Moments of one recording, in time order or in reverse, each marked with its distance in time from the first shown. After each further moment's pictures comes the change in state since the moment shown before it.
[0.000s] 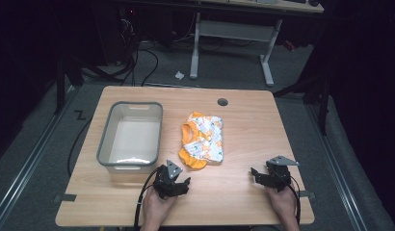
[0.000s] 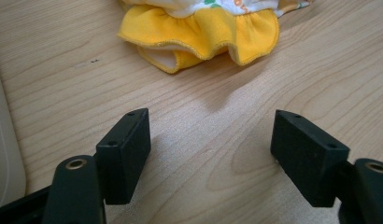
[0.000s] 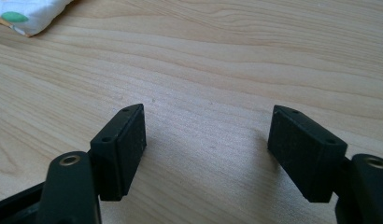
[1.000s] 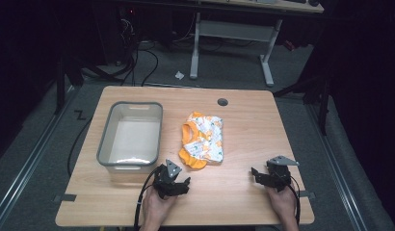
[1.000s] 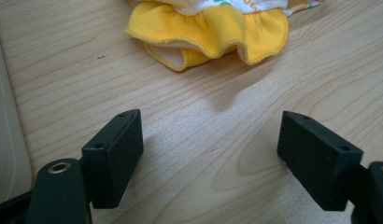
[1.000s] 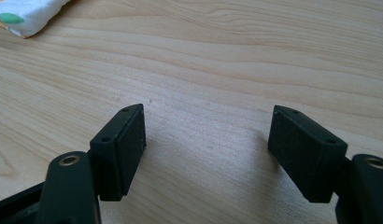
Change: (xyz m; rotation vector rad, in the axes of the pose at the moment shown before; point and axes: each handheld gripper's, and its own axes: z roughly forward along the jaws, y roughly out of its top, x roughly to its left) left arm 0.001 0.001 0.001 0.009 0.018 -0.018; right arm 0.000 0.000 0.000 0.000 -0.010 0.008
